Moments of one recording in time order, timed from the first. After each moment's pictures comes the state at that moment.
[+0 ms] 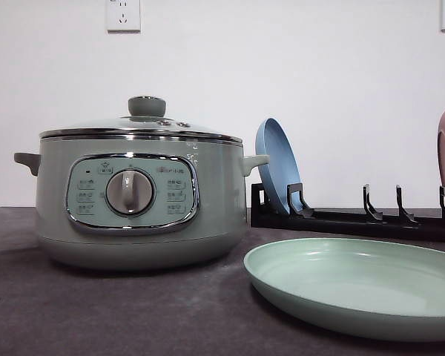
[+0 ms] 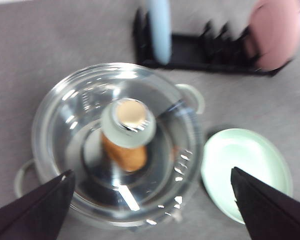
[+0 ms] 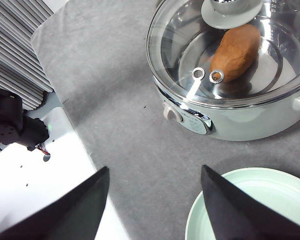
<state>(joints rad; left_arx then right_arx) -0.31 1.35 1.72 -1.11 0.29 0.02 0.60 1.22 1.34 -0.90 -0.52 0.02</state>
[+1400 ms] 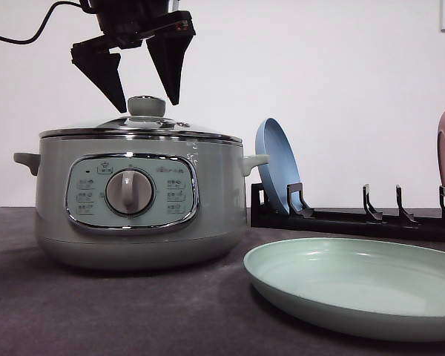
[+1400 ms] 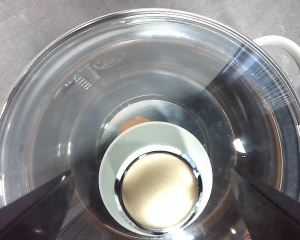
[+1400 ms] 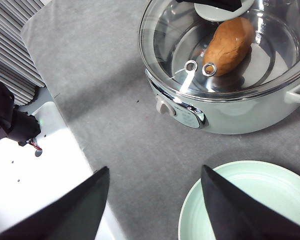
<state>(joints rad) -0.47 1.90 2.00 -1.21 0.03 0.07 0.60 1.22 1.34 -0.93 -0.50 0.00</state>
